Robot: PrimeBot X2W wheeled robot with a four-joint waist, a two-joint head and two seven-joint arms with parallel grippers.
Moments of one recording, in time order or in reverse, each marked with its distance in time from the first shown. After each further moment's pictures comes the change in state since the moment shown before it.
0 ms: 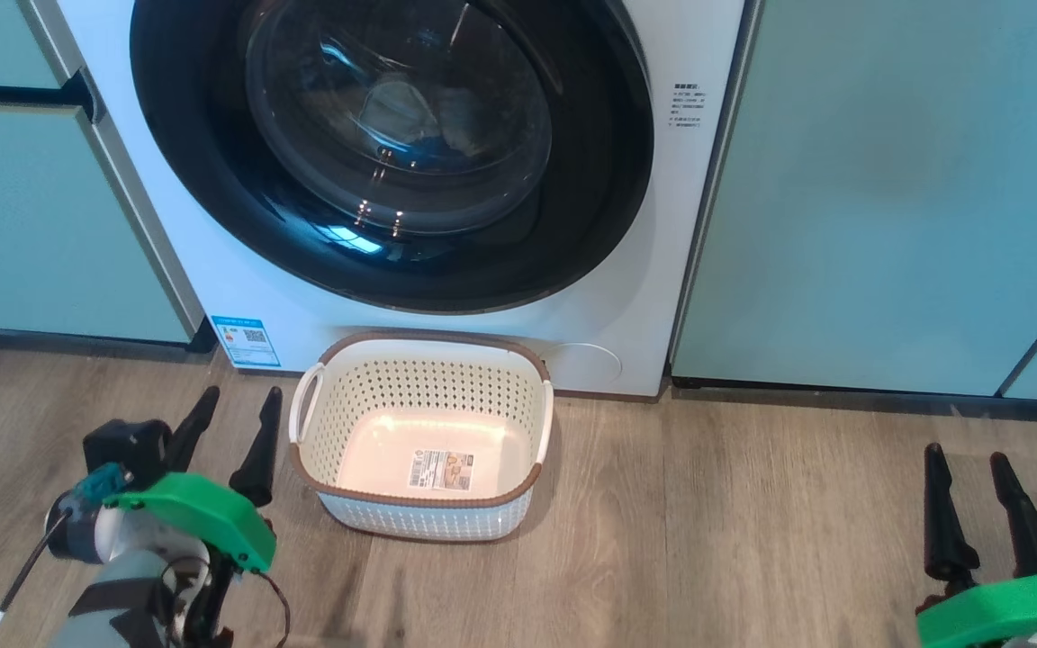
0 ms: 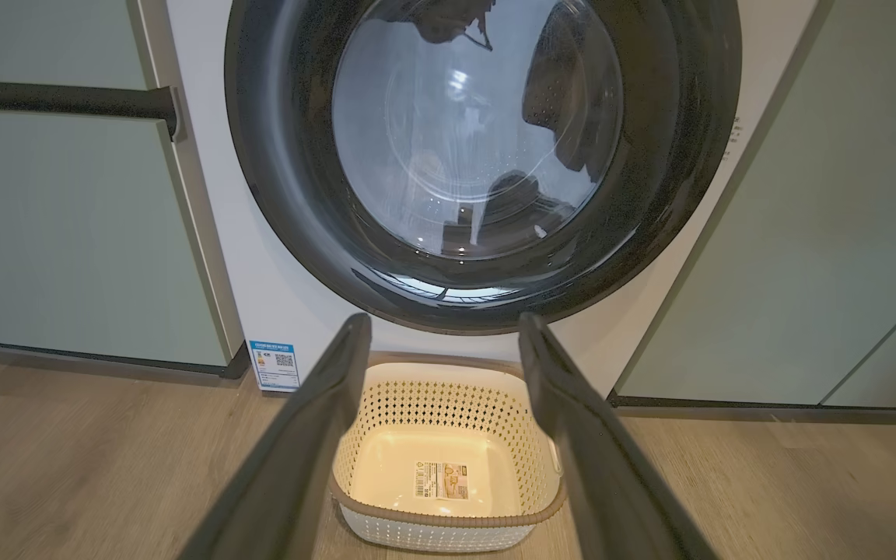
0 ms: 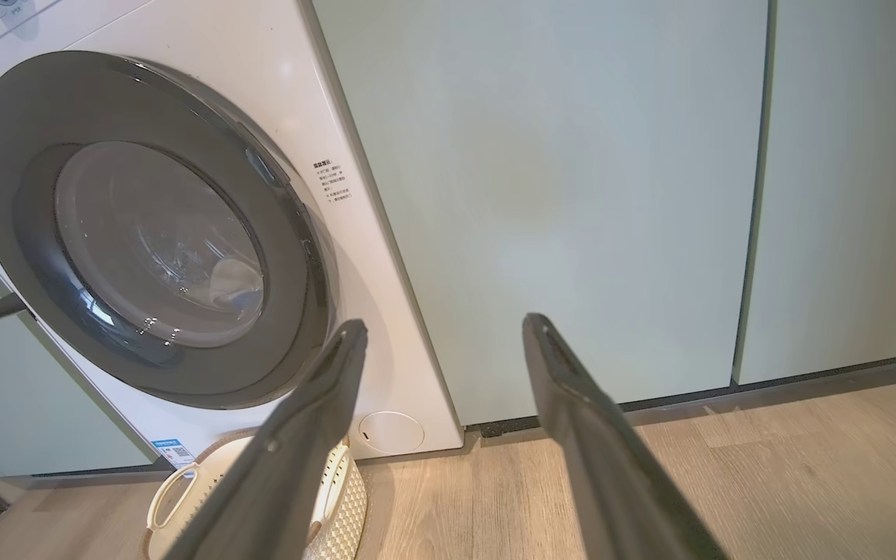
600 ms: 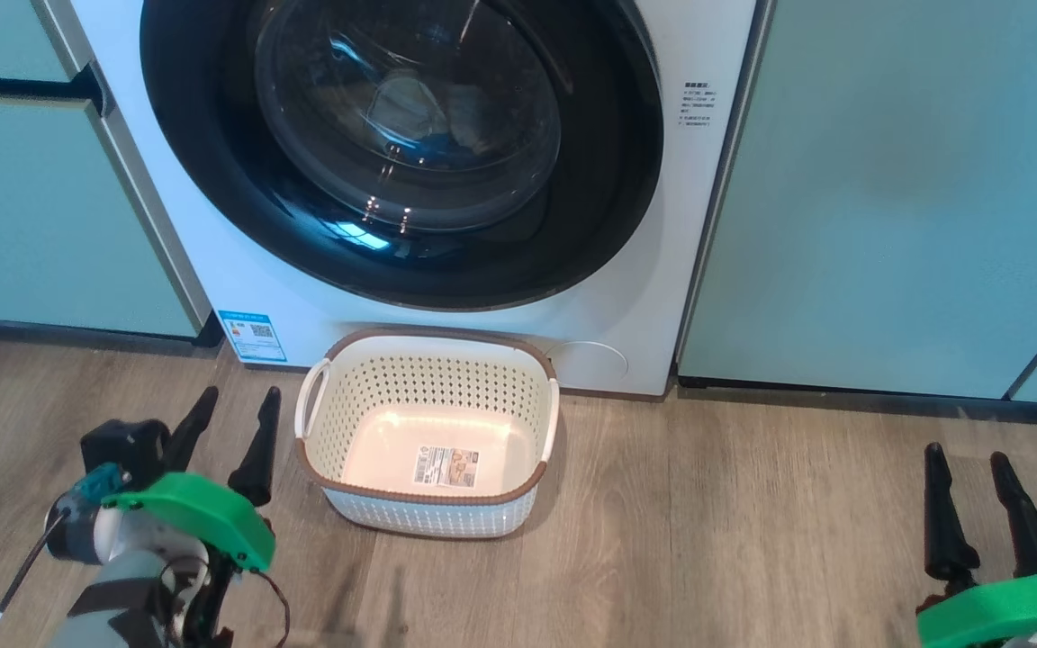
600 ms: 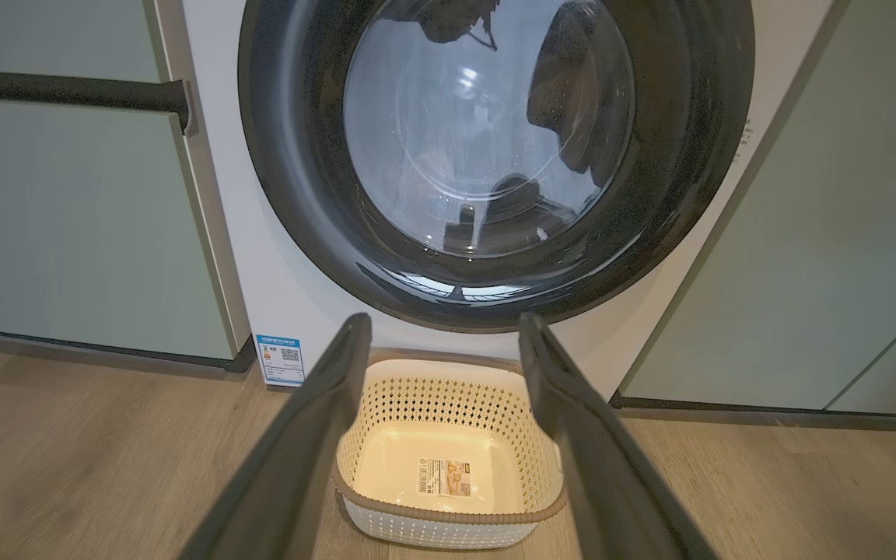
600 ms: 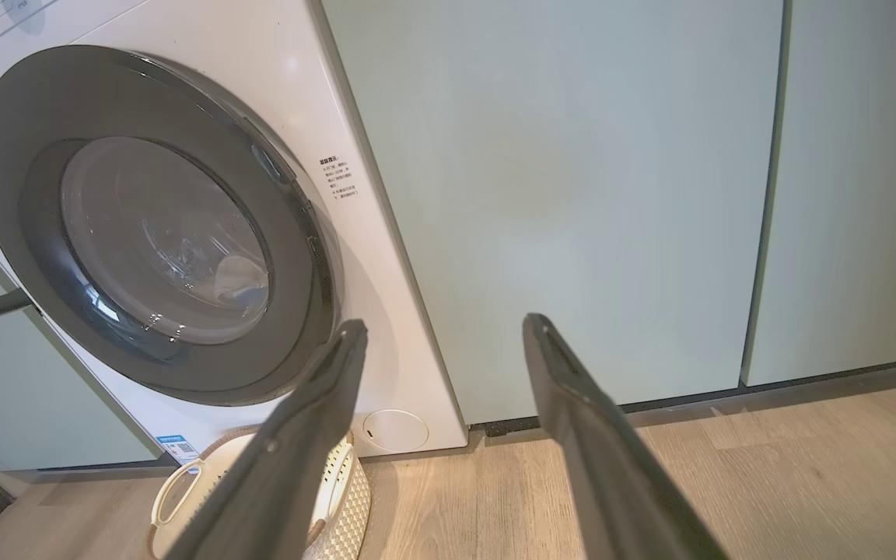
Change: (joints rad) left arm 0.000 0.000 0.002 0.001 -0.009 0.000 0.000; right arm 0.000 0.000 0.002 -0.001 0.000 0.000 0.000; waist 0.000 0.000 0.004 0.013
